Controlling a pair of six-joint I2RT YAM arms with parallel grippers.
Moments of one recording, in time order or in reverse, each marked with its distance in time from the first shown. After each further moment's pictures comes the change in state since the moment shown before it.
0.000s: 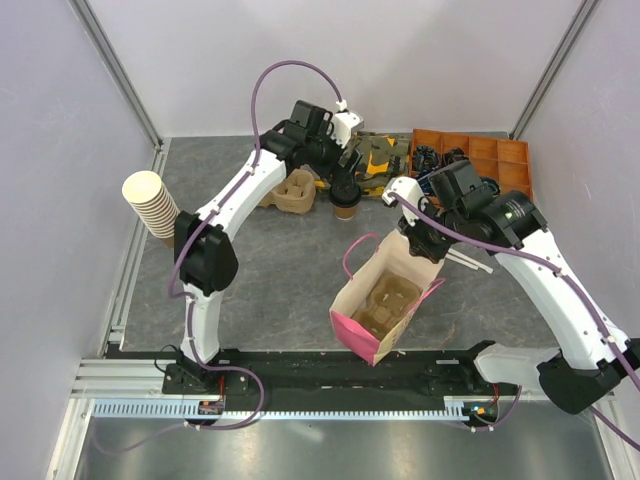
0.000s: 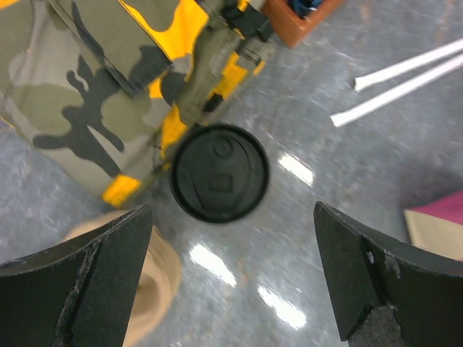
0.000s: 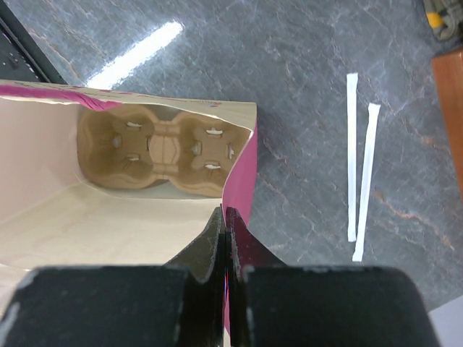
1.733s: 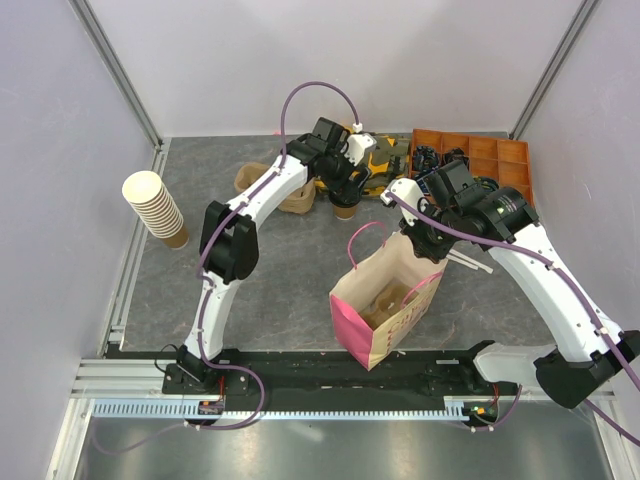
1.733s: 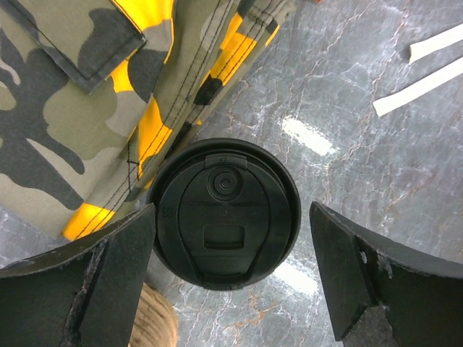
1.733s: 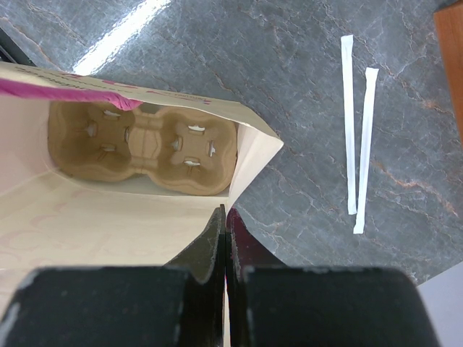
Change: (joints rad) left arm -0.032 0.239 0.113 -0.016 -0.031 0.056; right arm -0.001 0.027 -0.006 -0.040 0.081 0.034
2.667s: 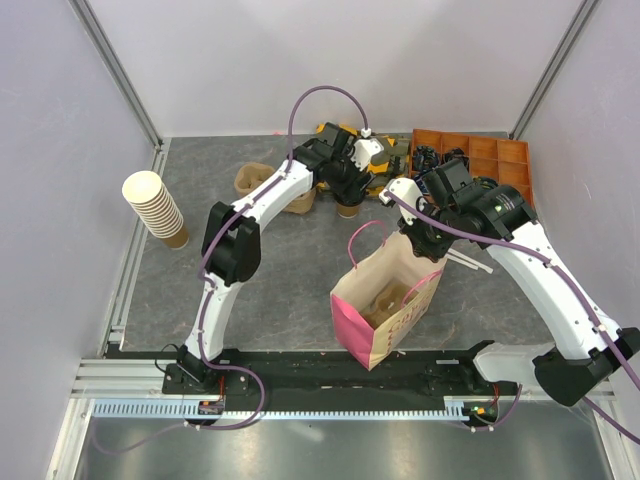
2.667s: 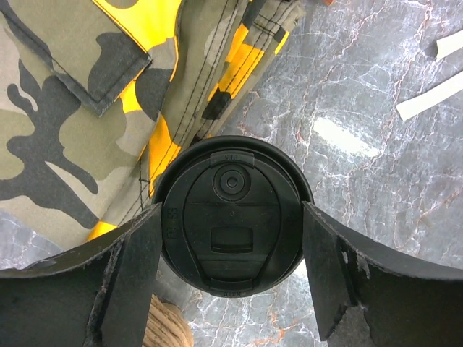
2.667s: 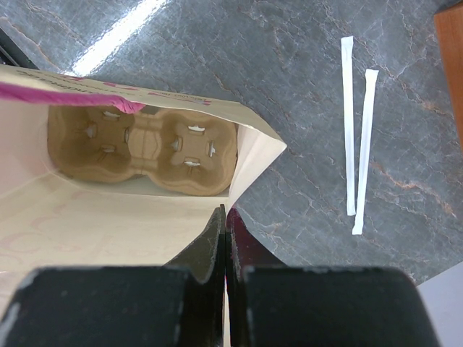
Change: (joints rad) left arm -0.029 0.001 -0.047 0.079 -0.063 0.076; right arm 0.000 0.013 0.008 -0.001 0.001 -0.004
